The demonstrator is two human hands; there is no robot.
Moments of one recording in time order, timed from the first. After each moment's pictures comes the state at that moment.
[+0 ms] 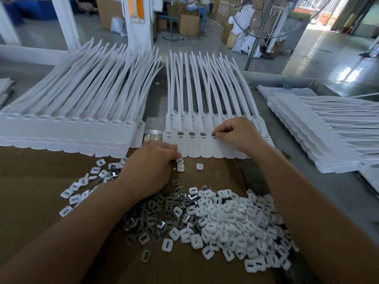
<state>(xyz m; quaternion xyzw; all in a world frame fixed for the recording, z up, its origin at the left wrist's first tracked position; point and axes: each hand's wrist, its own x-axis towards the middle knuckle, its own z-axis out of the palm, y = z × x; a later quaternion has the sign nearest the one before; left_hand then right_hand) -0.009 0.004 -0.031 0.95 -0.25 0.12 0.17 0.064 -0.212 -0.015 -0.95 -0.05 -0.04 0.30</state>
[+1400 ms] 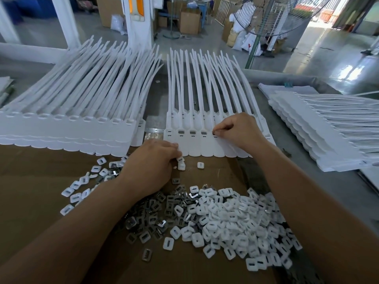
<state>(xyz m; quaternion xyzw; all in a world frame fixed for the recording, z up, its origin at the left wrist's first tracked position) -0.009 0.002 -0.029 0.95 -0.24 0.13 0.18 0.066 -0.211 -0.014 -0.95 -0.07 -0.07 0.30</state>
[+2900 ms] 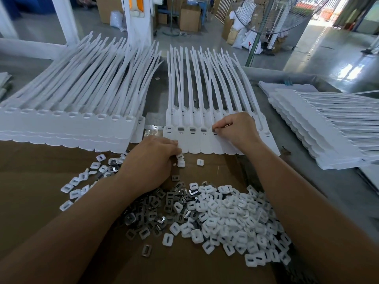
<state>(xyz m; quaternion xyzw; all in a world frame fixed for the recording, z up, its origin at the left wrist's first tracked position) -0.009 0.002 -0.031 0.94 -0.24 0.13 0.19 0.065 -0.205 -0.023 -0.93 -0.01 -0.10 0.35</state>
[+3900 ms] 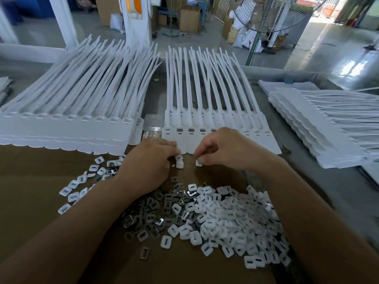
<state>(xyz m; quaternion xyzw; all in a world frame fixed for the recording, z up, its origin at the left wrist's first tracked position) -0.003 0.002 -0.037 0.95 -0.23 0.13 0.17 0.010 -0.185 0.008 -0.93 -0.19 0.13 0.29</state>
